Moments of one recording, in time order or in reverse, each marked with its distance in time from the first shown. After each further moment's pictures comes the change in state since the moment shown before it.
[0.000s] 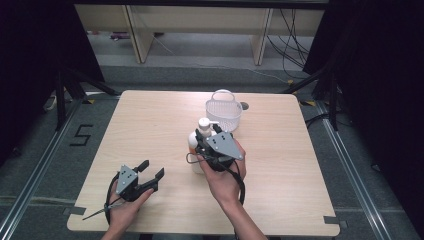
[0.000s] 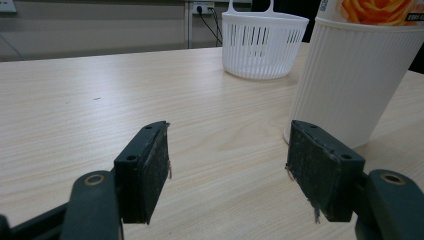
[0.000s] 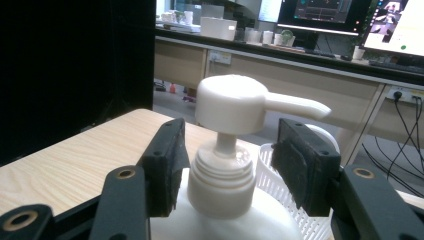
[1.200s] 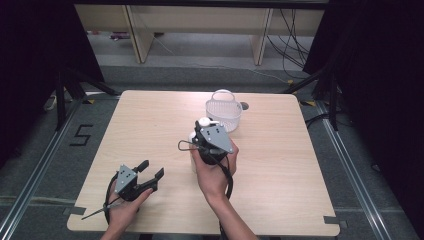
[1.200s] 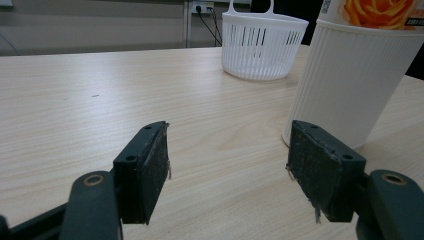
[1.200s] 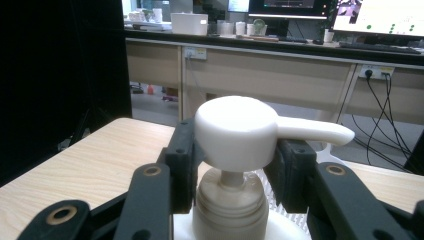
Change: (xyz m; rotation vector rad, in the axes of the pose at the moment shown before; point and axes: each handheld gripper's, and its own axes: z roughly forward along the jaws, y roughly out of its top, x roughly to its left) left arm 0.002 0.000 -0.002 0.015 -0.001 -0.026; right arm 0.012 0.010 0.016 0.023 -0.105 0.097
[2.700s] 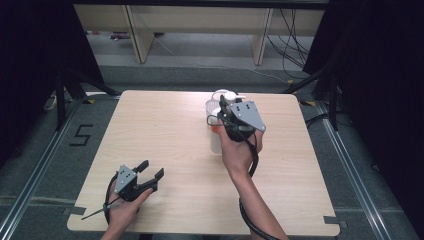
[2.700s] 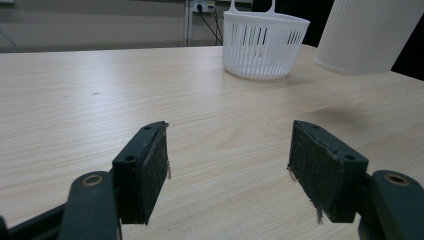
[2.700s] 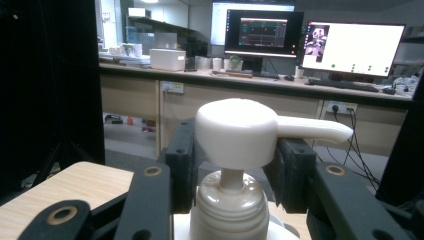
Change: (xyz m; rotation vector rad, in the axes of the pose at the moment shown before) left arm -0.001 0.000 0.000 0.005 0.005 -0.010; right arm -0.064 0.049 0.006 -0.124 -0.063 -0.019
